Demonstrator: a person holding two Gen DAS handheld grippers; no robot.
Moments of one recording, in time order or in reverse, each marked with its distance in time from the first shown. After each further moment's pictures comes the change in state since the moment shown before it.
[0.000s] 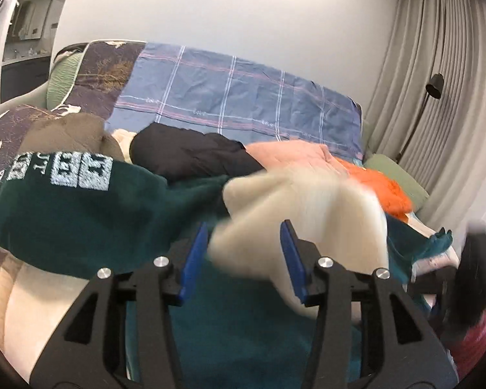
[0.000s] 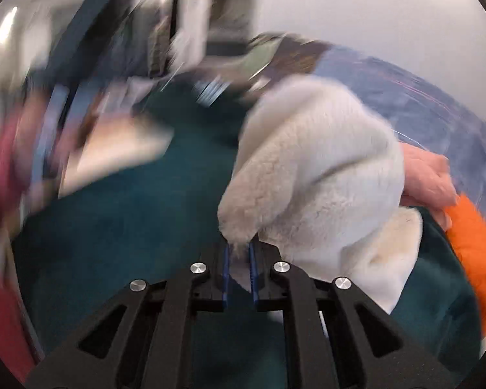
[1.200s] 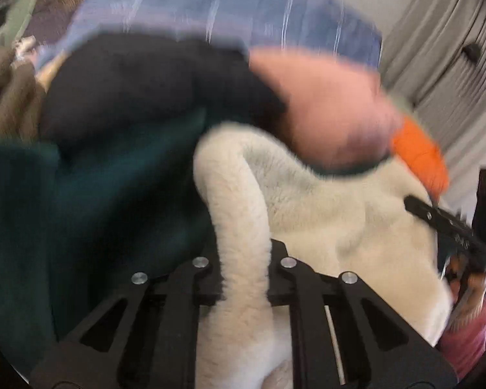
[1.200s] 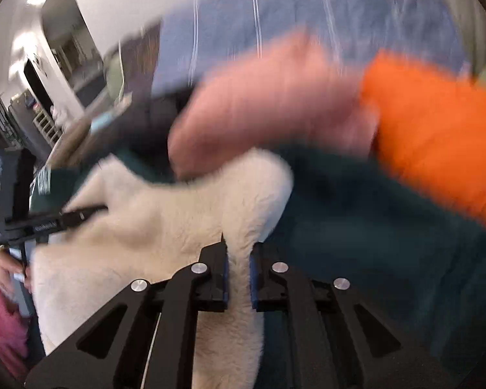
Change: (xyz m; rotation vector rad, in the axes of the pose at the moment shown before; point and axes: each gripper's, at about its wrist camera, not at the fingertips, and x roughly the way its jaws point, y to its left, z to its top) left arm 0.204 0.021 0.030 -0.049 0.362 -0.063; right arm 0.041 -0.228 -0.005 0.806 -0.085 -0.174
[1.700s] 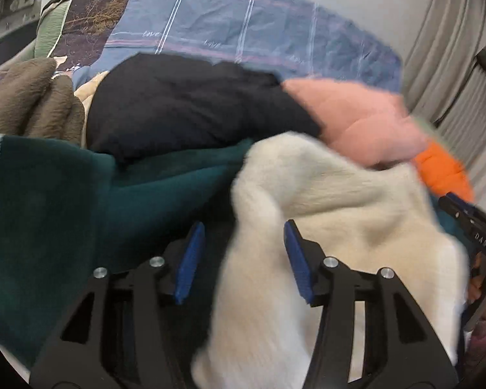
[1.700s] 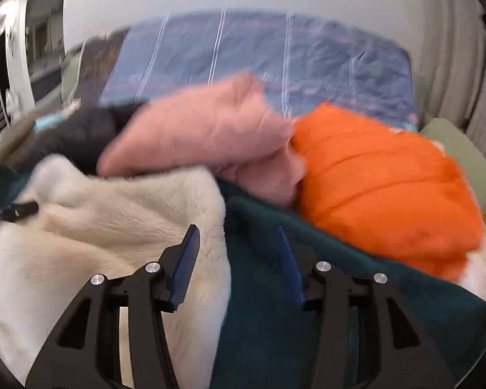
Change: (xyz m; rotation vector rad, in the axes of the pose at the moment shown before) left arm -0.021 0.012 -0.029 -0.006 -0.091 0.106; right arm -0.038 0.010 -0.024 -0.093 -0.084 -0.221
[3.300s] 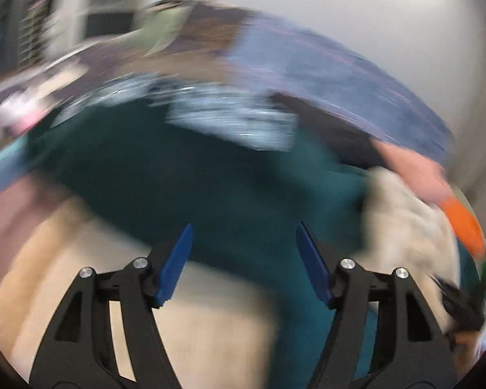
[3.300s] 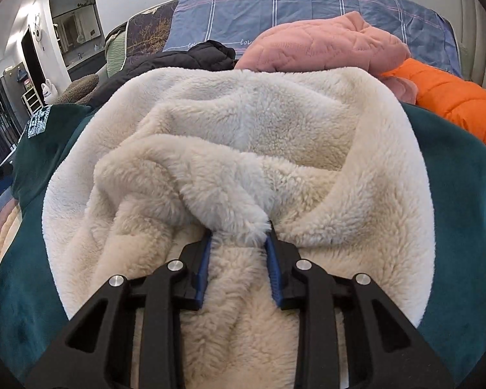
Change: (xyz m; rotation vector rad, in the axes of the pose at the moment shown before) left arm -0.136 0.142 -0.089 -0.352 -0.183 0.282; right arm 0.058 0.099 -0.071 -0.009 0.171 0.126
